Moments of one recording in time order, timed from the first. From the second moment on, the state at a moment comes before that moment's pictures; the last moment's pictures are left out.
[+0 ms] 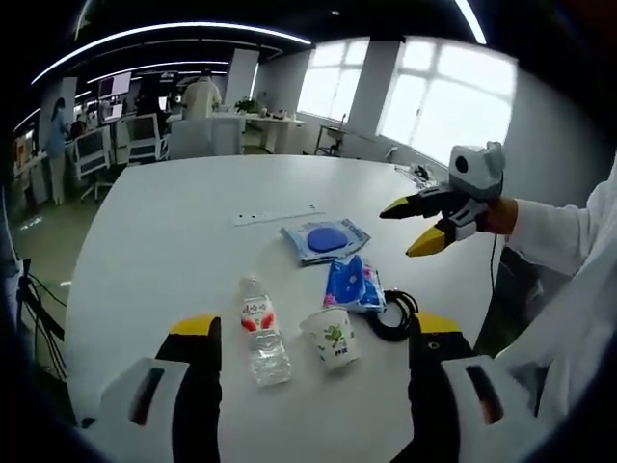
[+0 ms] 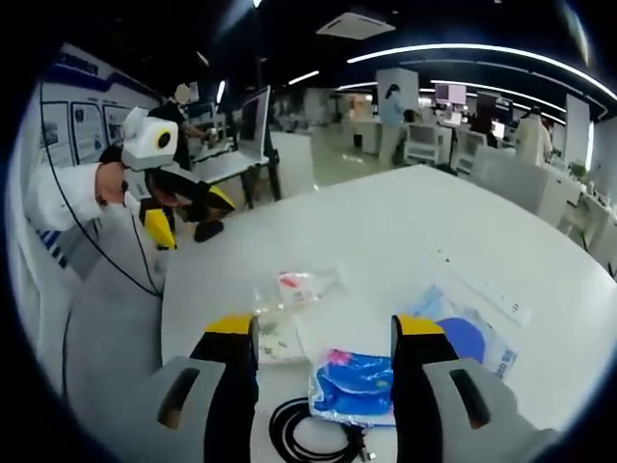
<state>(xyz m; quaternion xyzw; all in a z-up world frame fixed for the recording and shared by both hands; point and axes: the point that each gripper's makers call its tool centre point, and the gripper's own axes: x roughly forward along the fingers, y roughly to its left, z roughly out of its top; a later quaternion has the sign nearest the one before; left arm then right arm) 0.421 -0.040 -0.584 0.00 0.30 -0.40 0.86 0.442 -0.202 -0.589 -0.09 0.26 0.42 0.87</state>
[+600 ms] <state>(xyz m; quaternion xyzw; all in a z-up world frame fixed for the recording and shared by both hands) 0.393 -0.025 -0.611 -0.01 0.34 -0.41 0.85 0.439 -0.165 -0.626 -0.12 0.31 0.48 0.81</state>
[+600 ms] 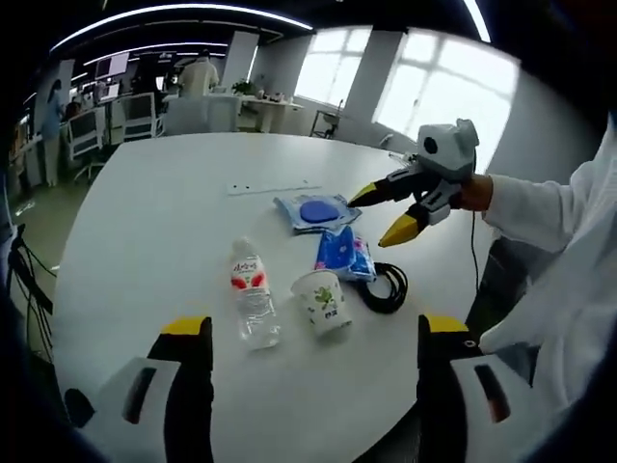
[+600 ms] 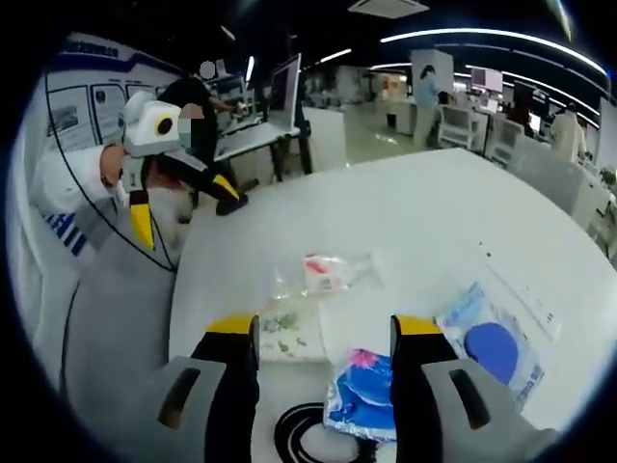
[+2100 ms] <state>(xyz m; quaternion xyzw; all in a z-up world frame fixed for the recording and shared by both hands) 0.383 -0.011 -0.648 -0.03 0.37 -0.40 0.84 0.431 -0.133 -0.708 -0.12 0.43 0.61 0.65</state>
